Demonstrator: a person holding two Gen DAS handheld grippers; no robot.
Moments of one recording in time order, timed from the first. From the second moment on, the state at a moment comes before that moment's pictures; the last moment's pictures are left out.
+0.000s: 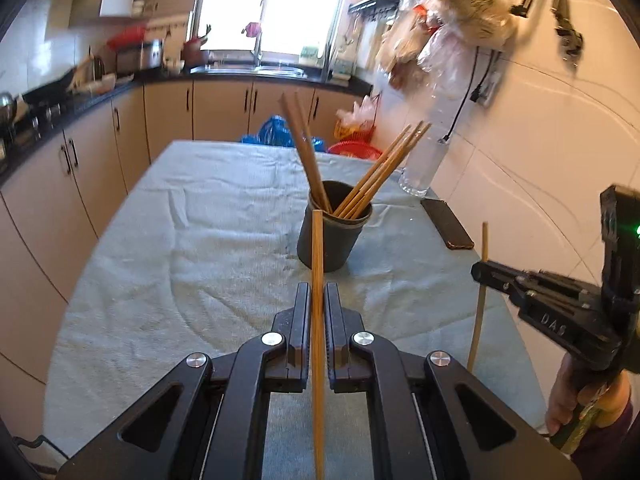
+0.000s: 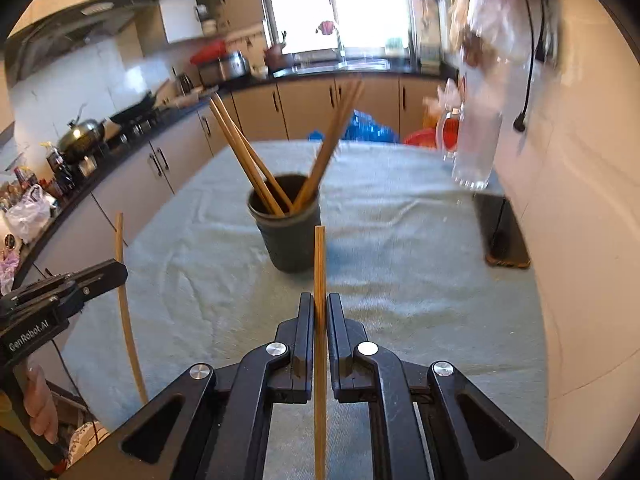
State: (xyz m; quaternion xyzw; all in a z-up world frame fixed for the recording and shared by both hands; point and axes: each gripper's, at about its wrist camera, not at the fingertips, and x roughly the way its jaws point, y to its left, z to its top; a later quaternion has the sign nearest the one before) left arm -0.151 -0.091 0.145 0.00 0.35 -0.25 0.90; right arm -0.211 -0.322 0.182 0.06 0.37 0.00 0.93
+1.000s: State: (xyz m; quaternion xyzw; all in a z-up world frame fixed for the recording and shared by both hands) left arm -0.137 -0.101 0.242 -0.01 0.25 -0.26 0.93; right arm -0.205 -0.324 0.260 0.09 0.25 0.01 0.96
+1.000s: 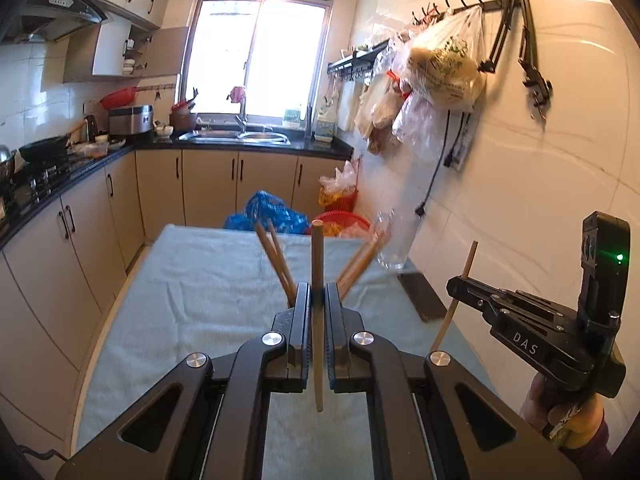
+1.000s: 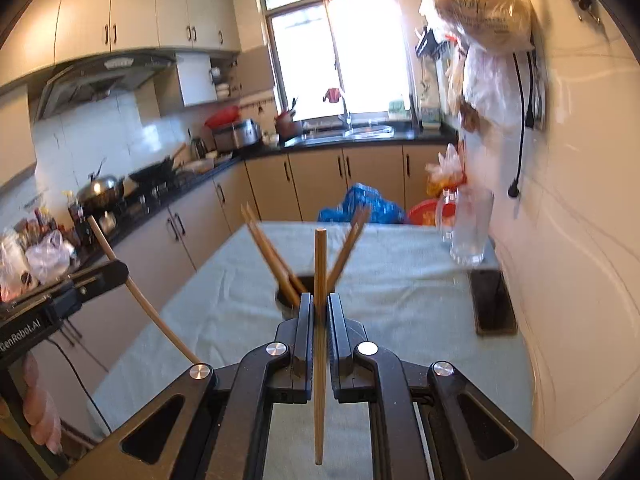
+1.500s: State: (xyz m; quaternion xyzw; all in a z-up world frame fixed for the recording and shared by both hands) left arm -0.064 -0.142 0.287 -0.03 0.21 -0.26 0.94; right arm -0.116 -0.345 0.299 0.16 0.18 0.00 0.97
